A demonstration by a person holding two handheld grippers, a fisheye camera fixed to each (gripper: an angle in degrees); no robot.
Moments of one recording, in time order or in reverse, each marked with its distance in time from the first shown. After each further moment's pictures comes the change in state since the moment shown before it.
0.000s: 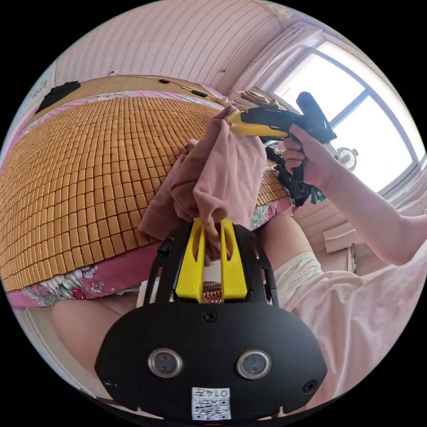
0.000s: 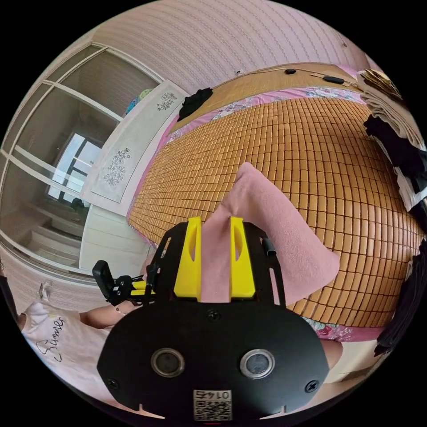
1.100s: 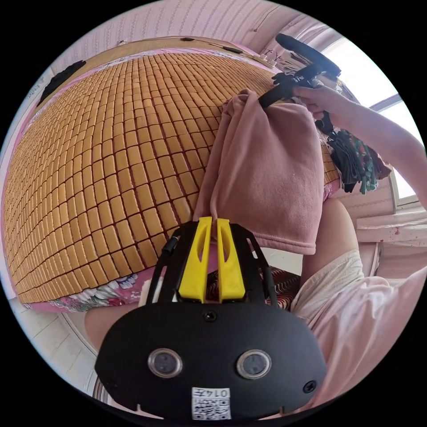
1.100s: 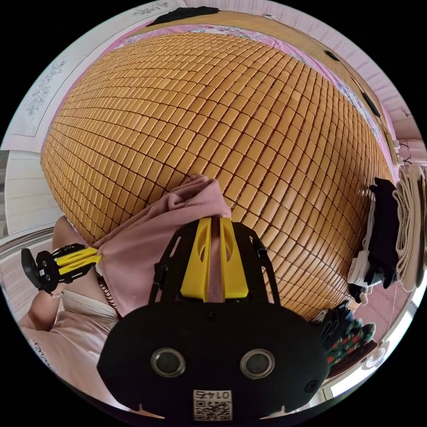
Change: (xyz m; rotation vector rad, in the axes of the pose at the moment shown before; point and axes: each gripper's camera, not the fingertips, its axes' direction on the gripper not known) left arm -0.078 -0.103 0.072 -0.289 -0.194 -0.028; right arm -0.094 -0.217 0.159 -0.519 0.527 -0.195
